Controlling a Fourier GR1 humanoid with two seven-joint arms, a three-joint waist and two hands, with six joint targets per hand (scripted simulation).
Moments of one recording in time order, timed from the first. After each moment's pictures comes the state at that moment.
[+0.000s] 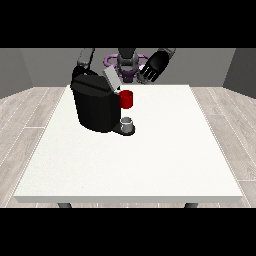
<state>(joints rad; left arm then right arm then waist) -0.95 0.33 0.01 -0.75 -0.73 -0.40 -0.12 -0.26 -0.04 -0.02 -1.20 0.17 -0.18 -0.05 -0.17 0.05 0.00</state>
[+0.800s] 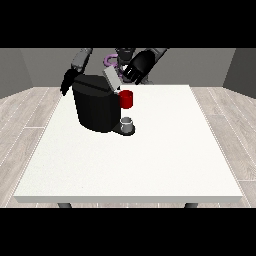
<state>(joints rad) -1.21 0.42 0.12 -0.71 -0.71 -0.43 -0.03 -0.40 -0.06 -0.04 -1.24 0.16 -0.17 -0.03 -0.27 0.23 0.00</state>
